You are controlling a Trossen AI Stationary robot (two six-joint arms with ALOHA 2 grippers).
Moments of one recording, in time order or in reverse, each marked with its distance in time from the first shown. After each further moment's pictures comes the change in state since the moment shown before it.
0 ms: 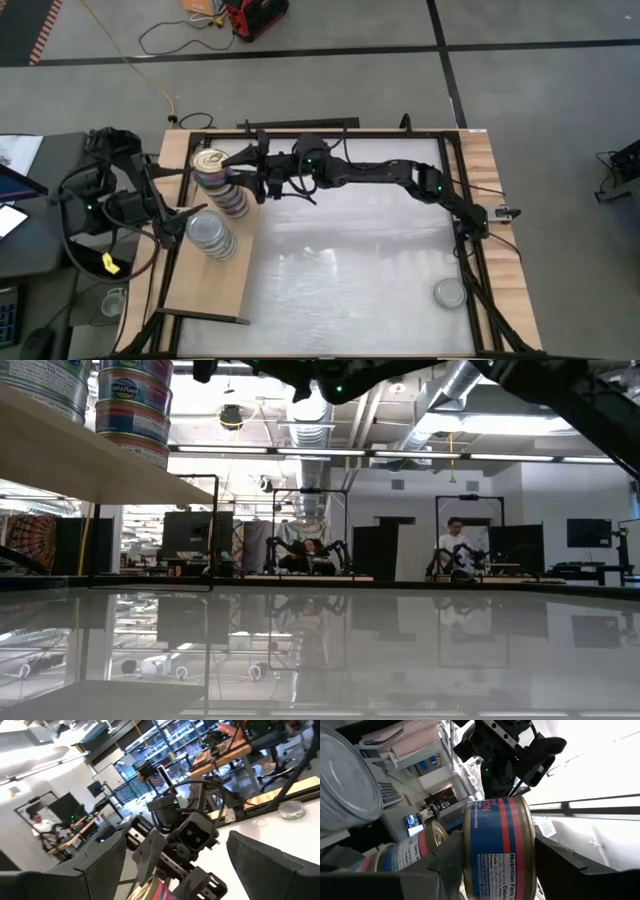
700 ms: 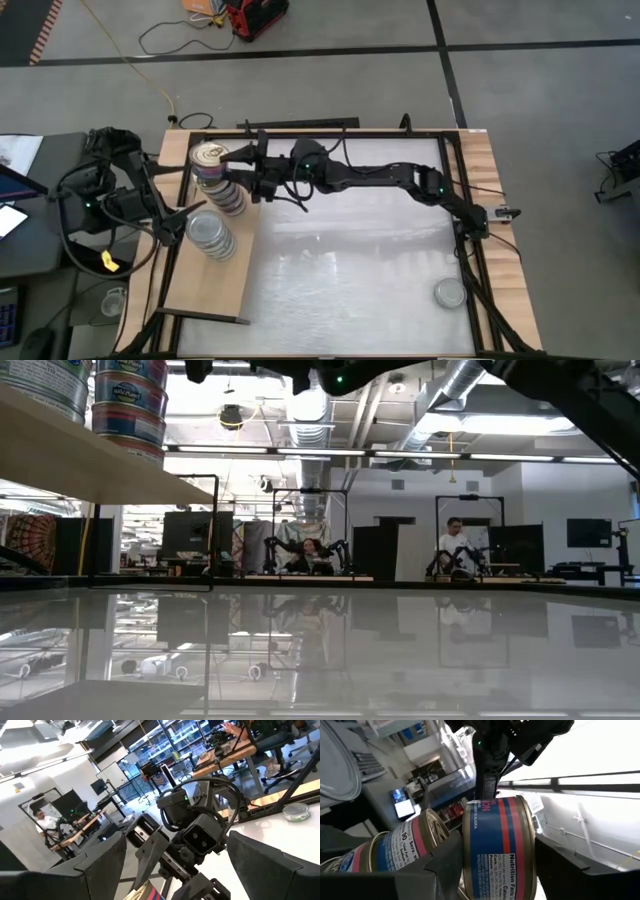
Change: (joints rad) left arm 0.000 -0.004 0.000 0.008 -0.025 -0.005; right arm 0.035 -0.006 0.000 -0.055 0.199 -0.062
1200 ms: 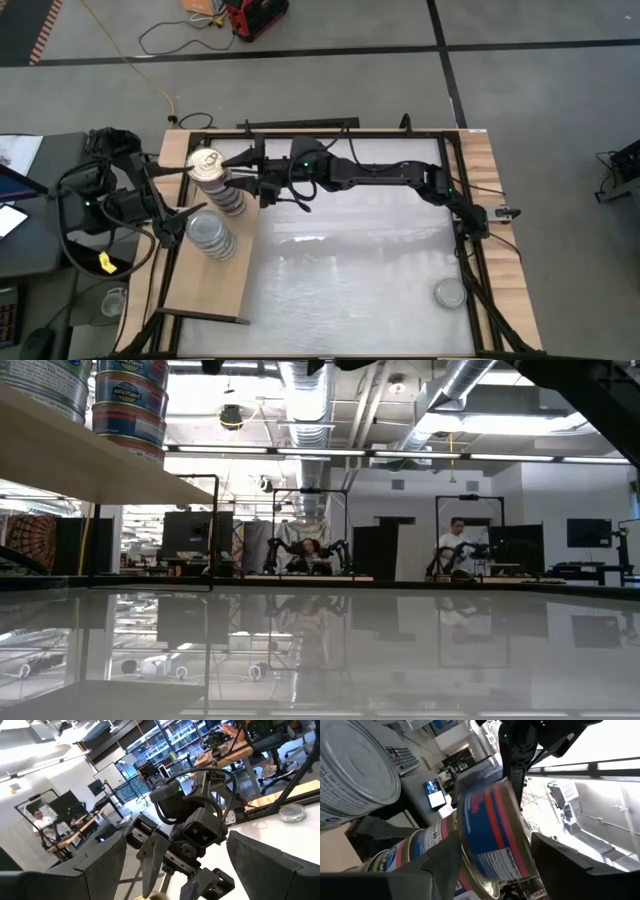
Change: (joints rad) left arm 0.001 0.007 0.000 0.044 0.017 0.038; right arm 0.017 -0.079 -0.002 -0.263 0.003 0.017
